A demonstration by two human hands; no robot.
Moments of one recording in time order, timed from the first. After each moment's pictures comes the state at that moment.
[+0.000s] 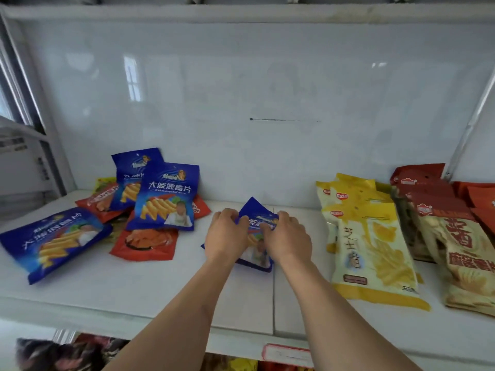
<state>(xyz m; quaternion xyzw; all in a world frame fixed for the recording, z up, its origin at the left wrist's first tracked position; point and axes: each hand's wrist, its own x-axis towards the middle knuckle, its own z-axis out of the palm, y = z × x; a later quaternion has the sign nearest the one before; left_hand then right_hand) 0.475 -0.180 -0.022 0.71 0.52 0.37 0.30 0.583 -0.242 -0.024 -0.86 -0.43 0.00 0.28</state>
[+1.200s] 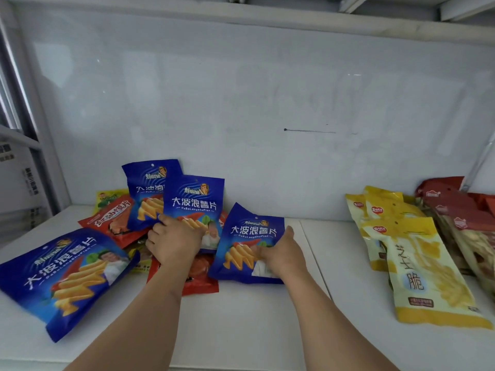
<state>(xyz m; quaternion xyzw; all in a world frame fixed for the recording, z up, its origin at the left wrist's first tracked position) 0.356 -0.013 -0.033 0.66 0.68 0.27 0.19 0.515 -0.148 -0.044 -0.83 -0.32 0.16 0.43</state>
